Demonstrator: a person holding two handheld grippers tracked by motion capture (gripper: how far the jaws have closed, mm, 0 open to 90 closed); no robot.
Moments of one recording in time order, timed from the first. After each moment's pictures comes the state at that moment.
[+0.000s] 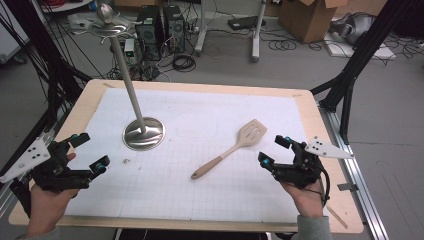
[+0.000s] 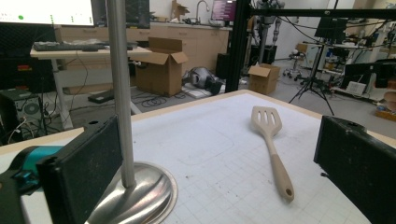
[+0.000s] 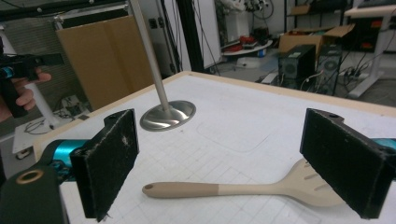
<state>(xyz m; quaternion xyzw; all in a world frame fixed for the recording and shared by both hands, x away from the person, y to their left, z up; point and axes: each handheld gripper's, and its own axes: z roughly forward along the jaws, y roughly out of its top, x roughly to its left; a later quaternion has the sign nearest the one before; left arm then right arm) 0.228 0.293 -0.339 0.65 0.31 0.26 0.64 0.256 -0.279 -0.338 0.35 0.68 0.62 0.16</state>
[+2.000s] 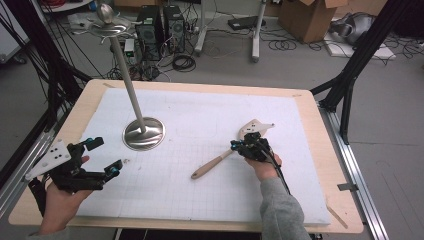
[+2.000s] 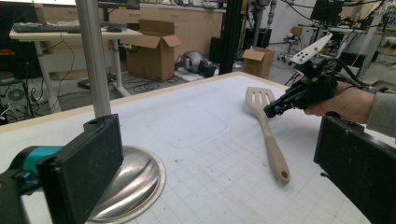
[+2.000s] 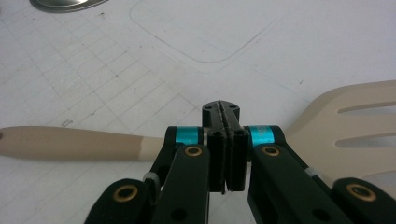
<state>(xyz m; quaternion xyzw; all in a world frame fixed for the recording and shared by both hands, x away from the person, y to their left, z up) 0.237 0.274 -0.358 0.68 0.31 0.23 0.63 0.370 -0.202 -0.425 0.38 0.82 0.41 0.13</state>
